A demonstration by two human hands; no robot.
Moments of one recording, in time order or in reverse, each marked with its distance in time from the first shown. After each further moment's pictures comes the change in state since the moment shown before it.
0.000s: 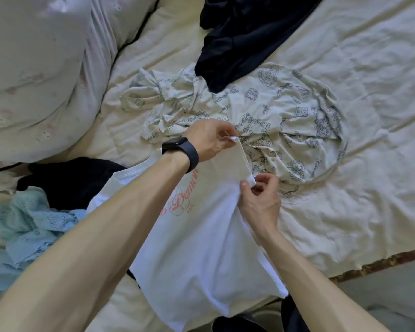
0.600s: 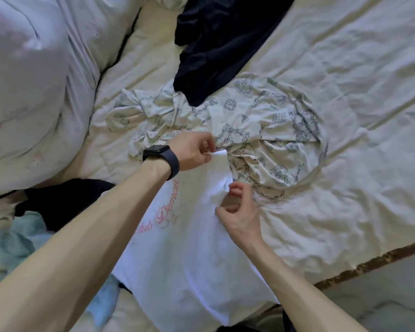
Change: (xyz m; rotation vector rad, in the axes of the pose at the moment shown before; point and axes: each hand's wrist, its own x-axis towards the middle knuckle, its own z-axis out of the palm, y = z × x) left_hand 0.013 0.007 -0.008 0.198 -0.170 -0.060; right_hand -0.013 -0.004 -0.011 0.029 -0.304 -0.060
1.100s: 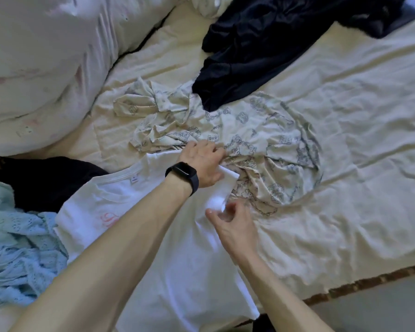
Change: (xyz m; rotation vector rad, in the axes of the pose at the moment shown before) left_hand -0.004 0.003 0.042 0.414 0.168 0.072; right_hand -0.001 -0.003 -0.002 -0.353 -0.012 0.115
